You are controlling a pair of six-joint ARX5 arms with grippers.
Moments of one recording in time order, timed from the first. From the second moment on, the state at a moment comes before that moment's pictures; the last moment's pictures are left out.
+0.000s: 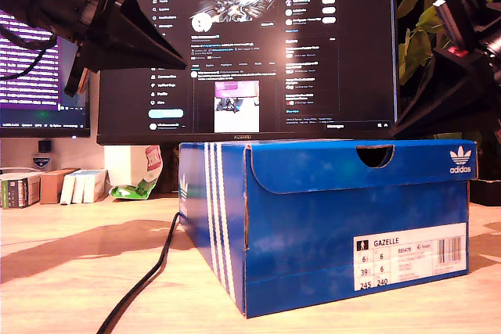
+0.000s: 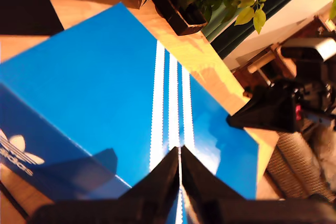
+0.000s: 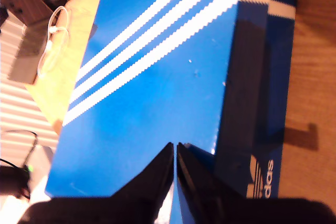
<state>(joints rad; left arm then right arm) -0.34 1.36 0.88 -0.04 0.75 -0.40 0.05 1.40 0.82 -0.40 -0.88 -0.07</state>
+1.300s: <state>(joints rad) 0.00 1.00 0.84 -0.23 0.41 0.00 -0.08 1.17 0.80 -0.03 -0.25 -0.10</state>
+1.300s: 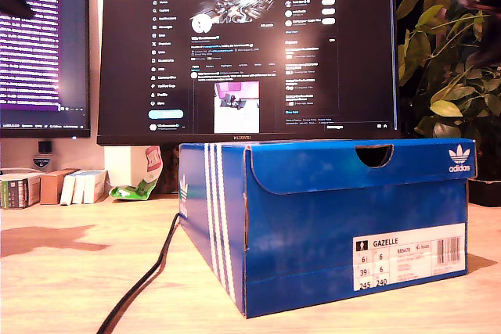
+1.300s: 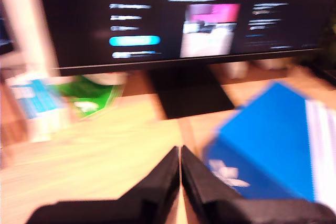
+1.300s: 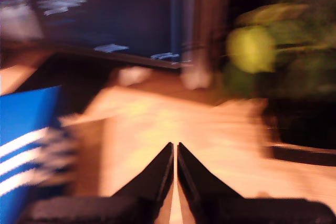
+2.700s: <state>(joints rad) 0.00 0.65 0.38 0.02 0.39 -0.10 -0.07 0.52 0.28 0.00 -0.12 0.03</state>
